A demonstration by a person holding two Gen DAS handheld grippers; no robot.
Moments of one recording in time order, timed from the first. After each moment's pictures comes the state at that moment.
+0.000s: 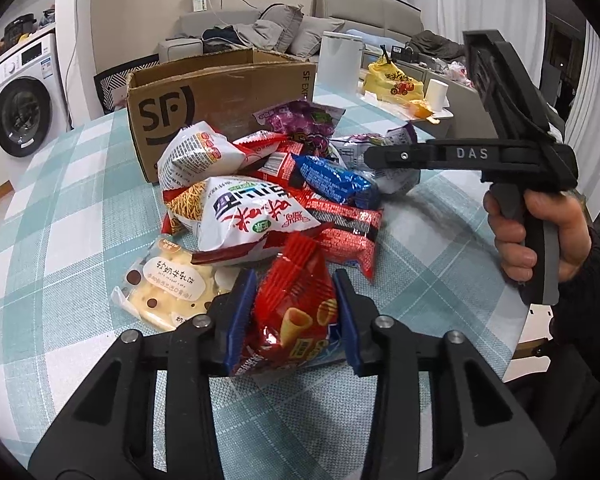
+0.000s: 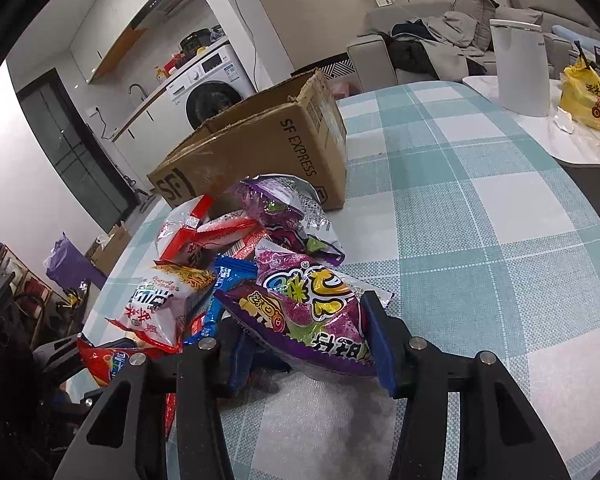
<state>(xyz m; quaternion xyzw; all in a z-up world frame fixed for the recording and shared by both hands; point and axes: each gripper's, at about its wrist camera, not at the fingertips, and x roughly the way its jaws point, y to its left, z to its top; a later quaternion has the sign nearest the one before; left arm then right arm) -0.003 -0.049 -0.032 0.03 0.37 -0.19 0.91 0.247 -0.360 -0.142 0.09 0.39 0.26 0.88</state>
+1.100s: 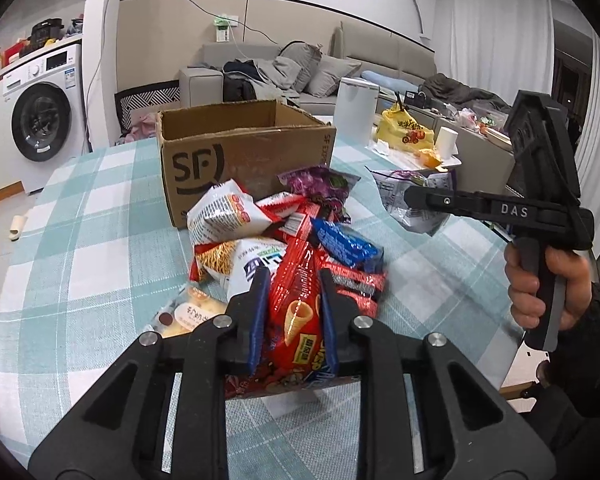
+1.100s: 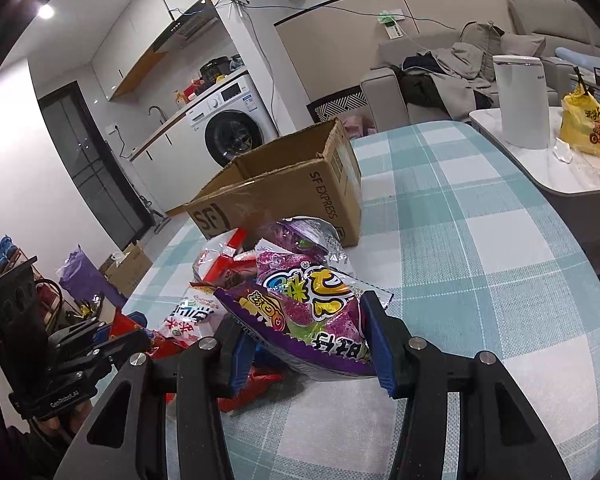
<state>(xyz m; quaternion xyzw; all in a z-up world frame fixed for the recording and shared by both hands) -0.006 -0.035 0.004 -0.01 0.31 -0.16 0.94 0.218 -0.376 -0.107 0.10 0.33 0.28 0.90</state>
